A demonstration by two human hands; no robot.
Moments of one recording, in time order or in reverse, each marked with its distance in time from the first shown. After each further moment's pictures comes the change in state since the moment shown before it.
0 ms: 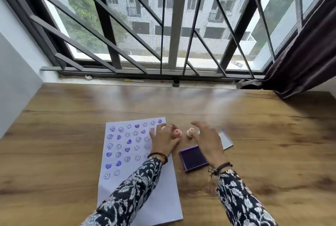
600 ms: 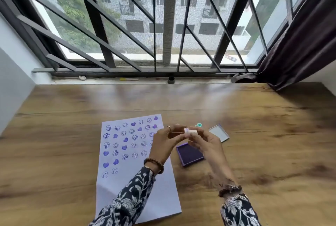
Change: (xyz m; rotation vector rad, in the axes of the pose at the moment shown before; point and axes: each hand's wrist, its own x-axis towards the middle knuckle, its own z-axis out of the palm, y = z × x) left_hand -0.042 0.036 -0.035 -0.784 -0.107 0.062; right_hand -0.050 -0.003 -0.013 1.179 -0.090 0.224
